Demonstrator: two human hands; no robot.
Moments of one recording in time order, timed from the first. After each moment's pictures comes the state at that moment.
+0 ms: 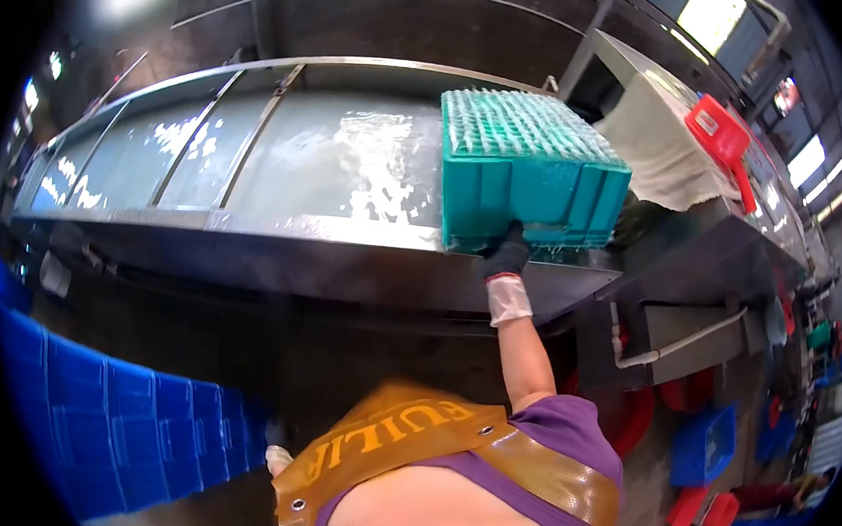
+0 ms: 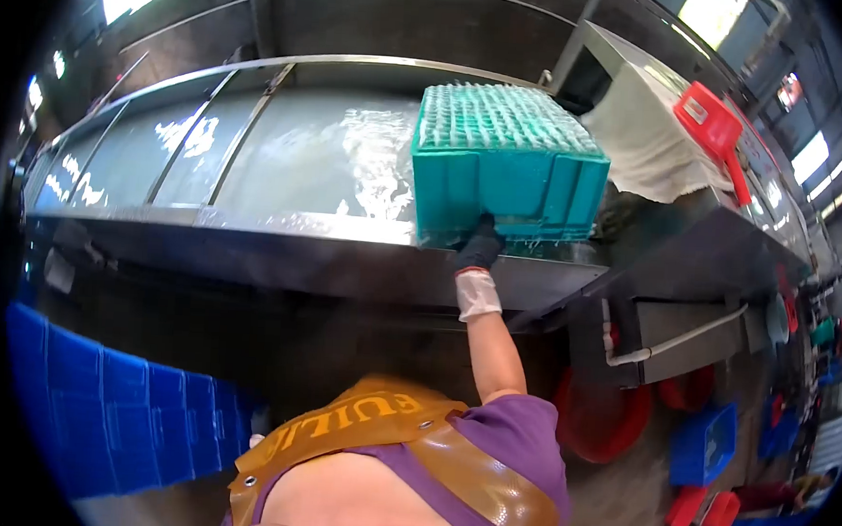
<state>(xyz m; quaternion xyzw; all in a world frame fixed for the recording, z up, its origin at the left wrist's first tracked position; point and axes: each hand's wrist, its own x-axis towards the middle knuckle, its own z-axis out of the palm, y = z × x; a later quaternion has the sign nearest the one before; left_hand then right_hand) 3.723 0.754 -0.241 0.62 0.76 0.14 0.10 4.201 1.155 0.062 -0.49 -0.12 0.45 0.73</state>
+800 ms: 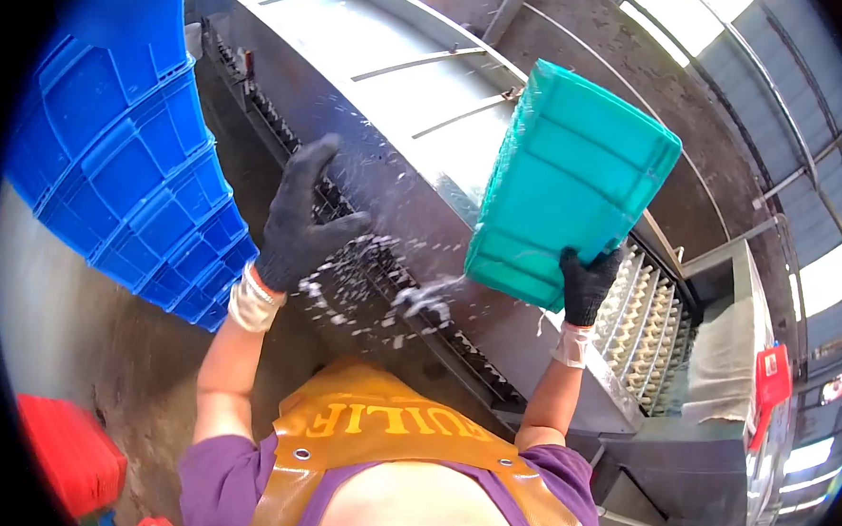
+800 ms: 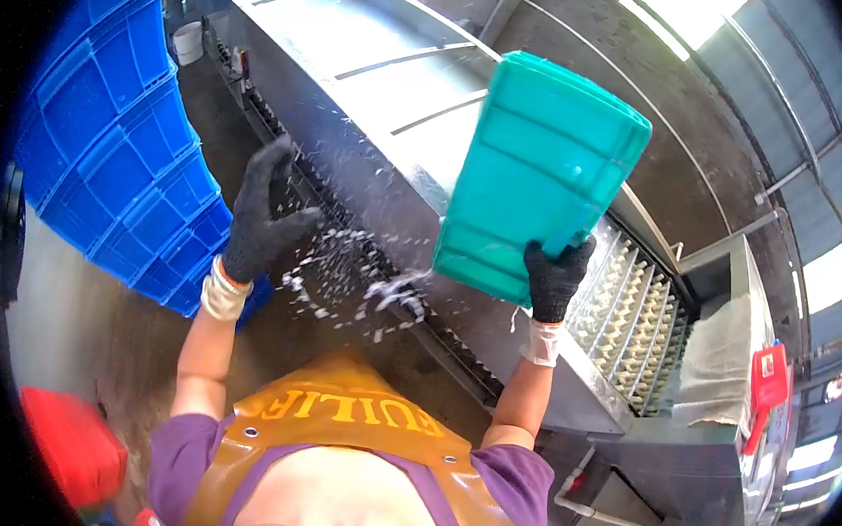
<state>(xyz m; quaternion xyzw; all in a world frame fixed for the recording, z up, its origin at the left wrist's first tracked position) 3.771 0.873 0.212 0.53 0.63 0.55 -0.13 4.064 1.116 0.201 -0.28 -0.71 0.30 0.57</state>
